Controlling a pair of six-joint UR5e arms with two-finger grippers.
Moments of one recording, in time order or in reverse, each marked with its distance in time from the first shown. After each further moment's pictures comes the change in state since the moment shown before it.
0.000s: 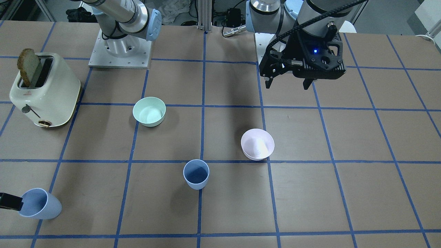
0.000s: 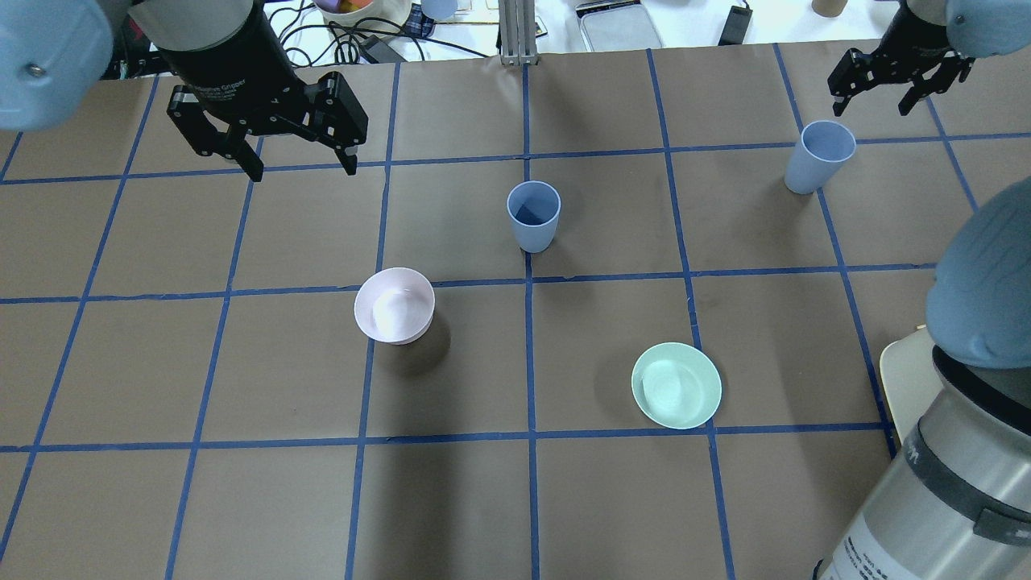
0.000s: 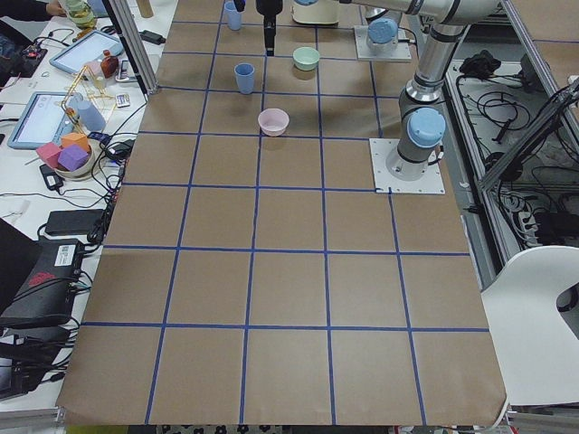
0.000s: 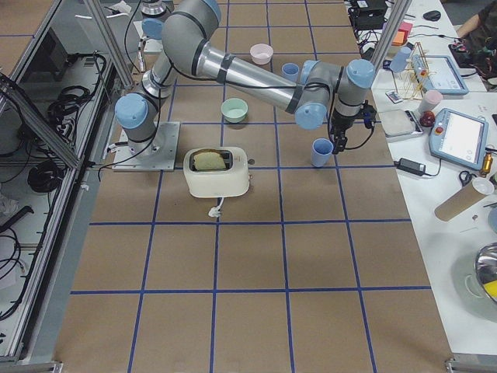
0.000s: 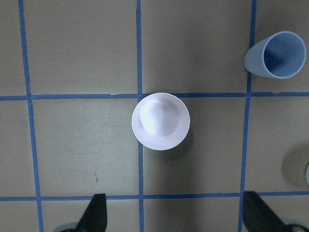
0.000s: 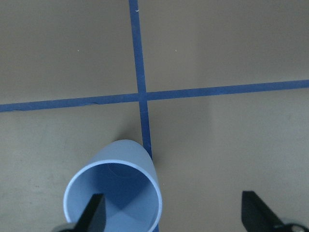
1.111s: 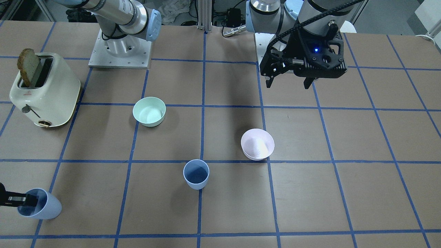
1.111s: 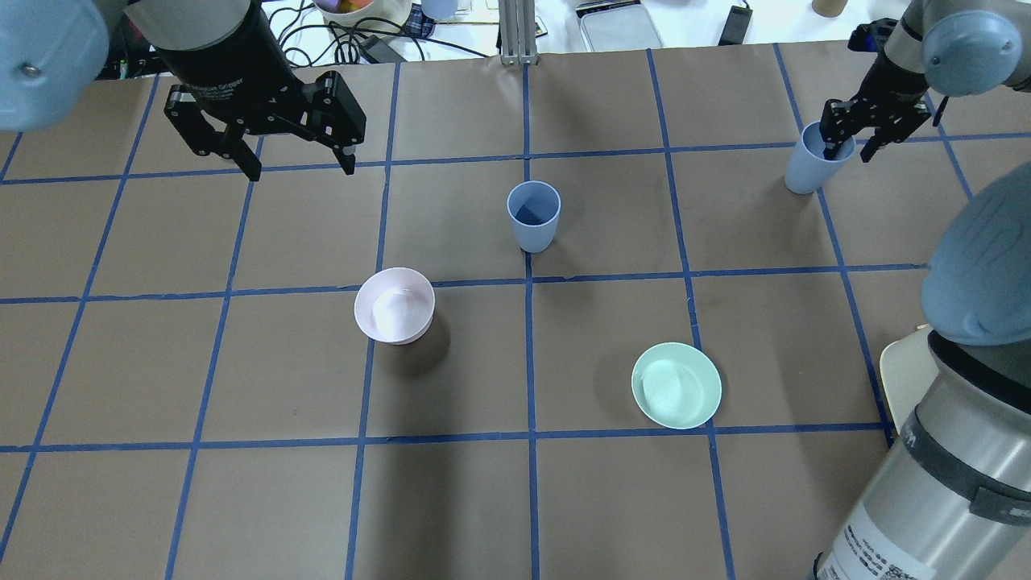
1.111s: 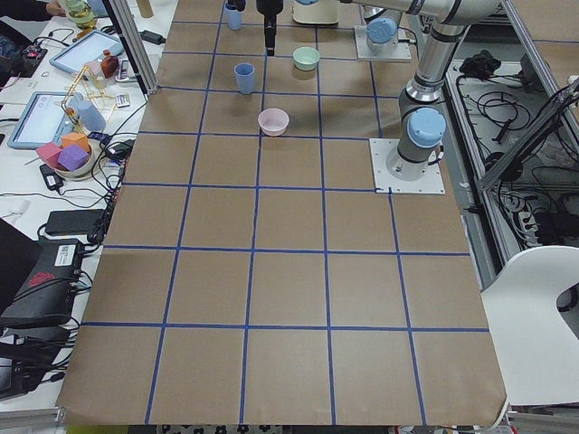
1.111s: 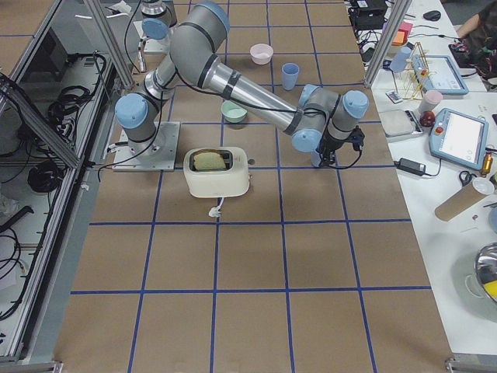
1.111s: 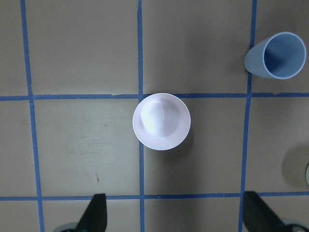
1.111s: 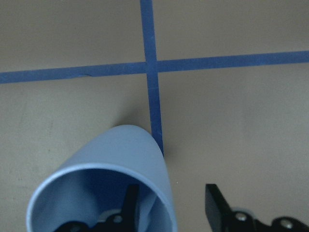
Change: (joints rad) left arm 0.001 0.003 0.000 -0.001 0.001 0.000; right arm -0.008 0.045 0.055 -0.011 0.031 -0.015
